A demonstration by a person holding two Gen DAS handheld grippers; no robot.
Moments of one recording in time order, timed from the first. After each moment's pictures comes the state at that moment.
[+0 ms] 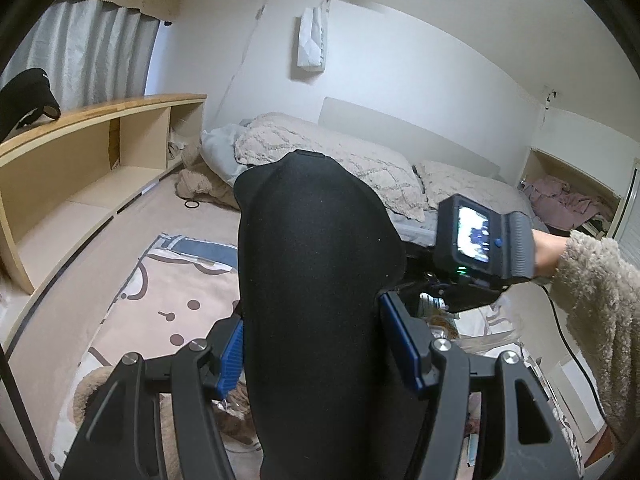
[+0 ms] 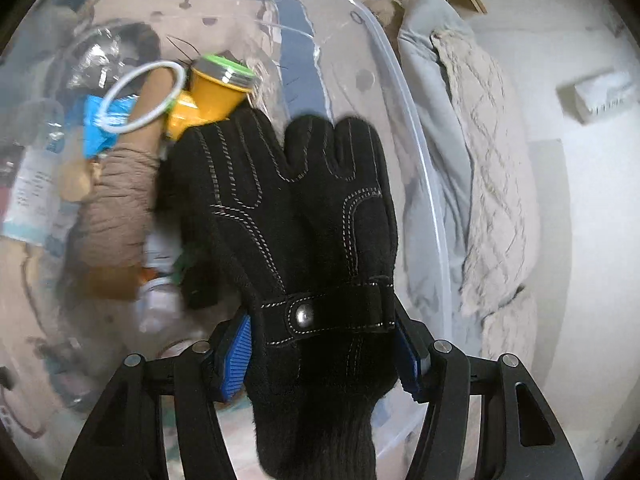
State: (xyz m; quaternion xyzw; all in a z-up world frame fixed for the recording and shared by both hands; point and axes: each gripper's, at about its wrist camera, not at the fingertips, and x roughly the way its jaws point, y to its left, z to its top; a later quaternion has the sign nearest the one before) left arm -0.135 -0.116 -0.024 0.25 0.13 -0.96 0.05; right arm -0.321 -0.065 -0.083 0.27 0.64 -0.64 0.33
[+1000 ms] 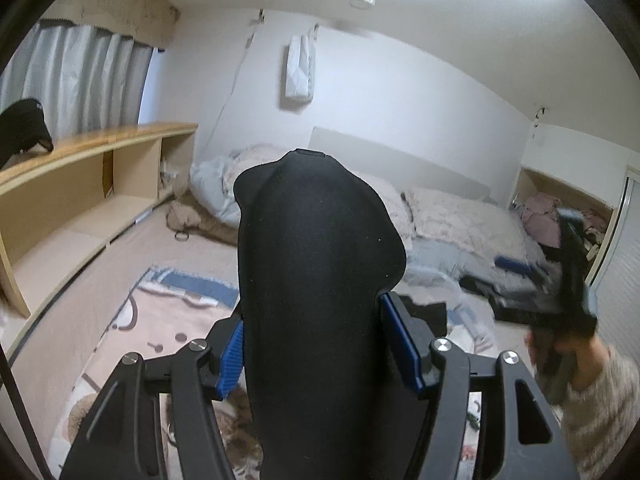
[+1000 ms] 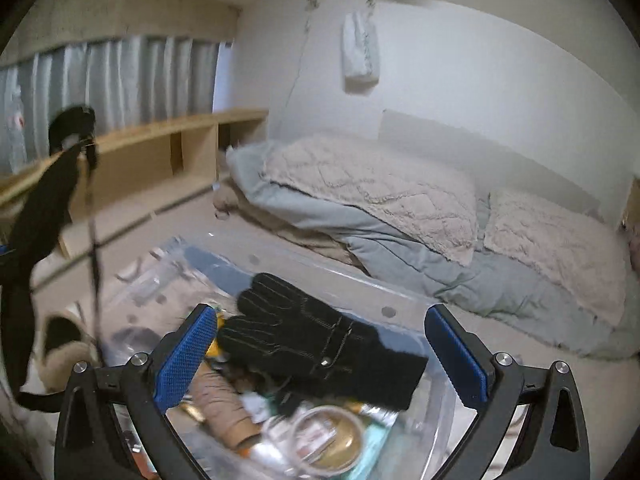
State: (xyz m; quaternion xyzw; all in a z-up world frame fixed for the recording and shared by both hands) left arm -0.142 -0.097 0.017 0.19 0.13 -0.97 0.05; right arm -0.247 0.046 0.049 0.23 0.12 -0.91 0.32
